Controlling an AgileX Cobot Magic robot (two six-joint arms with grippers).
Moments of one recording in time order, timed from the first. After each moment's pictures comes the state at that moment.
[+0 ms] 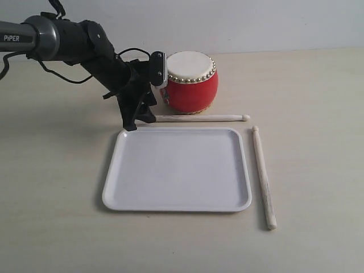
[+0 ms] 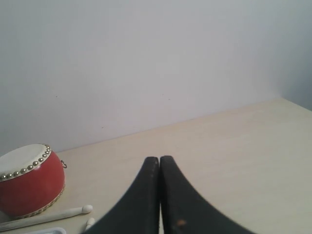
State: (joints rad) left arm -0.41 2.32 -1.71 -0.48 0.70 1.59; right arm -0.08 0.01 0.00 0.27 0.13 -0.09
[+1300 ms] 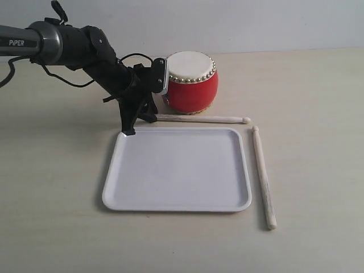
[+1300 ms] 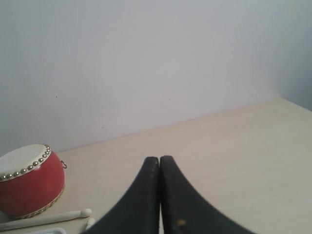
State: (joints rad) left arm -0.41 2.35 -1.71 -0.51 0.70 1.68; right arm -0.08 0.01 0.00 0.27 0.13 -0.09
